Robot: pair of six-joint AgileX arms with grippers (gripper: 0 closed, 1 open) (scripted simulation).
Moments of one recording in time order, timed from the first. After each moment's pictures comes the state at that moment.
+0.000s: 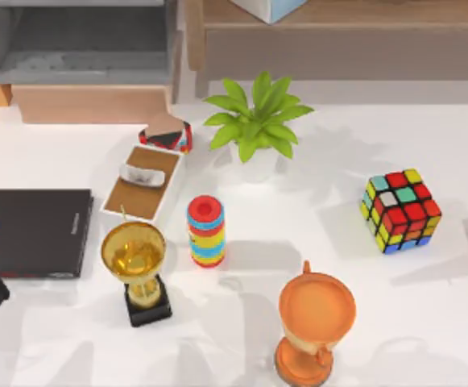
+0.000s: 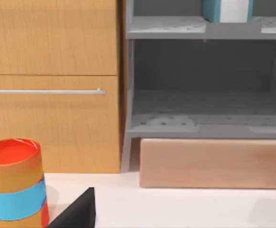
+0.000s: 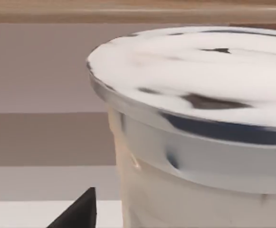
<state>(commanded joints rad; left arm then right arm) 0.00 0.00 0.00 0.00 0.00 0.00 -0.52 2.08 0.57 1.47 -0.47 -0.01</state>
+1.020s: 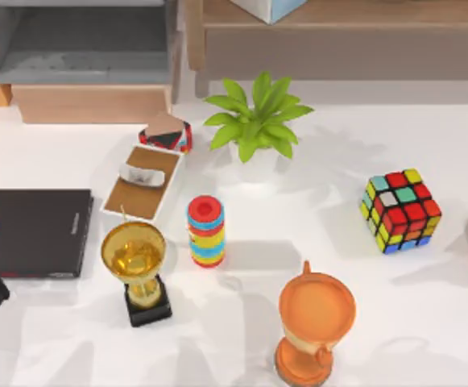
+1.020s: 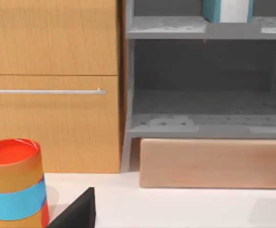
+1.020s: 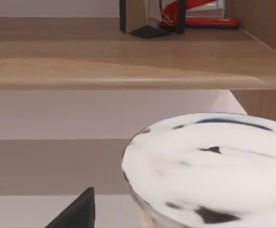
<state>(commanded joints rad) 0.00 0.00 0.00 0.00 0.00 0.00 -0.55 1.79 0.51 1.25 -0.51 -0.01</state>
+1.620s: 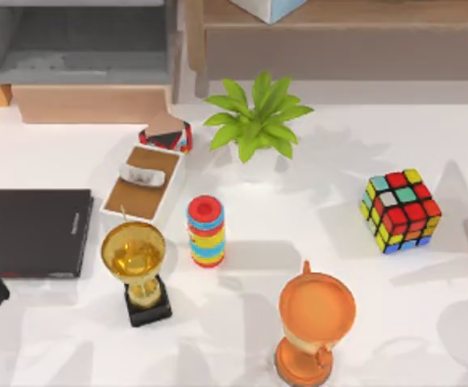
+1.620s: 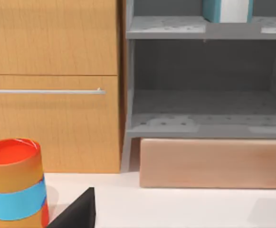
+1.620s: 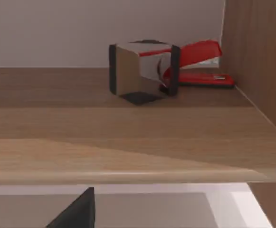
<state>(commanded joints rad) 0.00 0.00 0.00 0.00 0.00 0.00 -0.49 1.78 0.72 1.07 -0.43 0.01</state>
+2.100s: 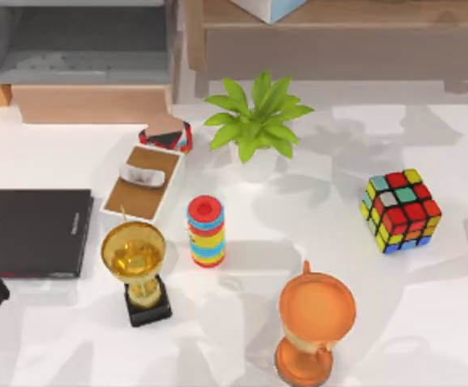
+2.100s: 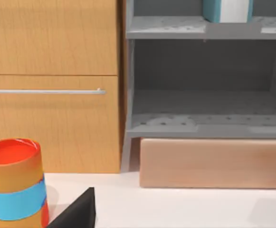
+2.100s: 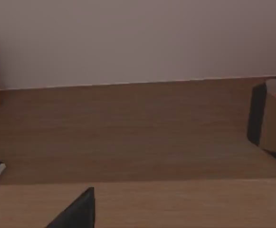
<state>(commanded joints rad) 0.00 0.00 0.00 0.00 0.00 0.00 -0.20 1.86 1.28 0.36 -0.24 0.05</state>
